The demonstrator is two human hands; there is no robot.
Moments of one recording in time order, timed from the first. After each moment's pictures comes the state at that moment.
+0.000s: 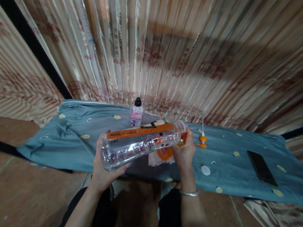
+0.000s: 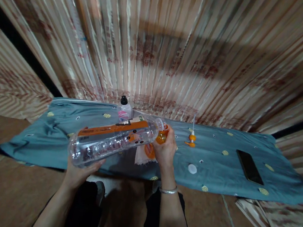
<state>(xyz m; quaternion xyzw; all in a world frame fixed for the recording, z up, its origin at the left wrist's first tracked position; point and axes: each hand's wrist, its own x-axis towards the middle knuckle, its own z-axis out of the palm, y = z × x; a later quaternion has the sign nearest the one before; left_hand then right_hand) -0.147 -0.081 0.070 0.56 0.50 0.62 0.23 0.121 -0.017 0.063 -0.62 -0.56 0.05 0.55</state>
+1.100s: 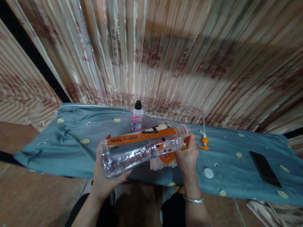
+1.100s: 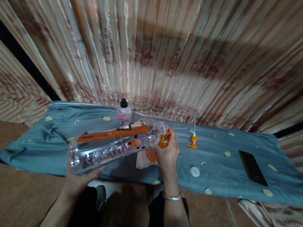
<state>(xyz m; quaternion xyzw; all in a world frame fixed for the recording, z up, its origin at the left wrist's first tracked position) -0.147 -0.080 0.071 0.55 0.50 0.62 0.26 0.122 -0.018 0.064 -0.63 -0.55 0.05 0.54</state>
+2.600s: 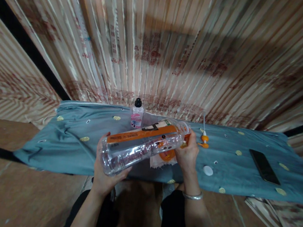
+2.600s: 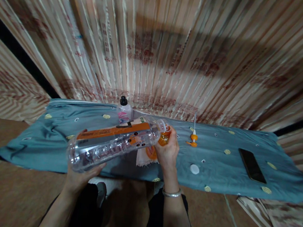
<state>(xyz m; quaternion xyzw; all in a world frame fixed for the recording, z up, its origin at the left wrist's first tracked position) -0.145 -0.079 0.074 0.57 0.49 0.62 0.25 0.122 -0.018 0.064 -0.63 -0.56 0.04 0.53</state>
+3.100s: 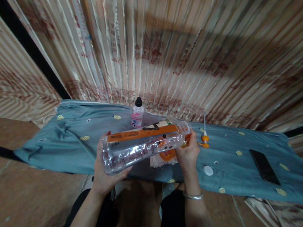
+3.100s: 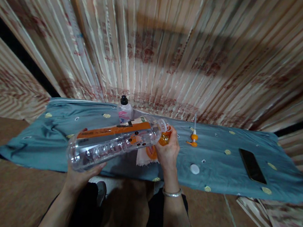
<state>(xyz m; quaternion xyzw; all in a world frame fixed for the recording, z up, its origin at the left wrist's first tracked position) -0.146 -0.080 0.071 0.56 0.49 0.61 0.26 0.122 -0.018 0.064 -0.64 -0.55 0.05 0.54</state>
